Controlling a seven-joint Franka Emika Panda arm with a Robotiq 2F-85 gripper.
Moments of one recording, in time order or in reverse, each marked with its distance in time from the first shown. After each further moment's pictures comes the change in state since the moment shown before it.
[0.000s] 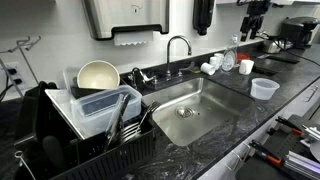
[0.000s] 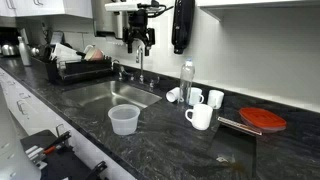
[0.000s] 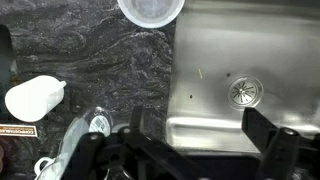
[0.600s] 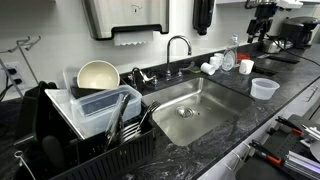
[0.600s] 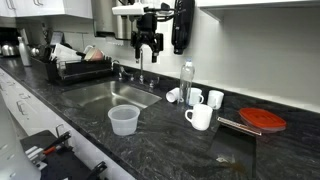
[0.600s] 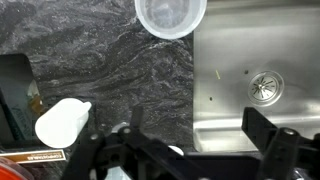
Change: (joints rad) arm -0.066 0.007 -0.067 -0.026 0.000 0.021 0.003
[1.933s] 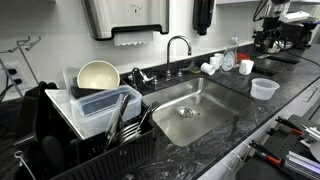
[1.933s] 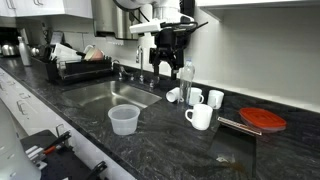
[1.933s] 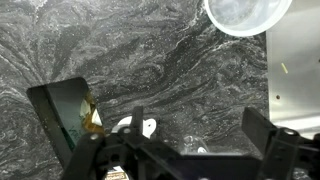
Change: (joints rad) arm -0.112 0.103 -0.062 -0.027 -0.115 0.135 0.045
